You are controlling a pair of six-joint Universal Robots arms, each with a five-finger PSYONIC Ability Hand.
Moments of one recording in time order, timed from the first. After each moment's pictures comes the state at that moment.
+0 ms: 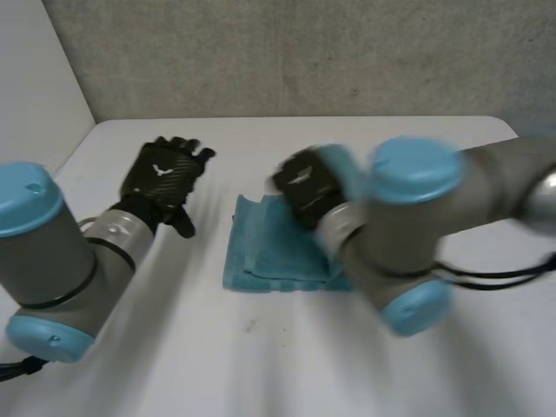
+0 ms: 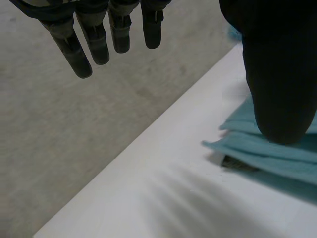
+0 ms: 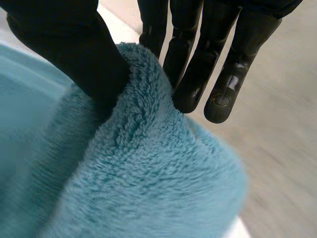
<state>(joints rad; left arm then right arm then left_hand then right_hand) 4.32 -1.86 -1.68 3.48 -1.47 3.53 2.29 -0.88 1.11 -0.06 1.49 2.49 0.20 0.20 0.21 0.20 0.04 0.94 1.17 1.18 1.19 0.98</state>
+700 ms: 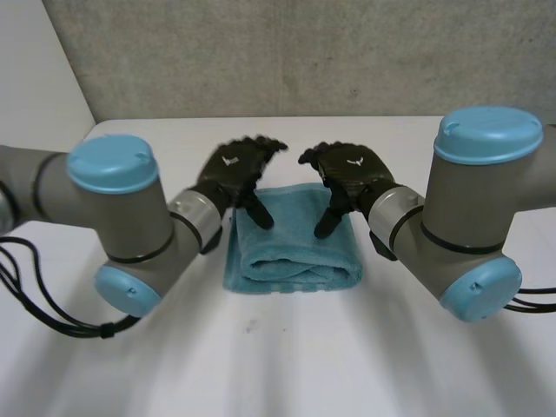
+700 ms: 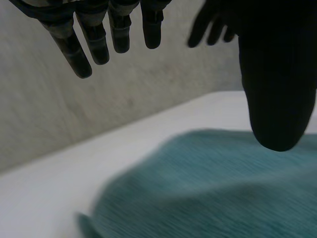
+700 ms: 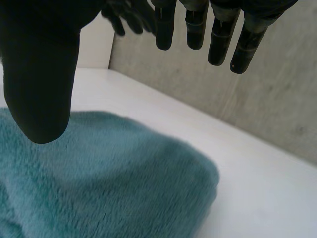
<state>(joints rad) 4.16 -2.19 -1.25 3.32 -1.40 3.12 2.12 -1.03 1.23 0.02 1.42 3.09 0.20 0.20 0.21 0.20 0.04 0.20 0.22 0.21 0.23 0.06</state>
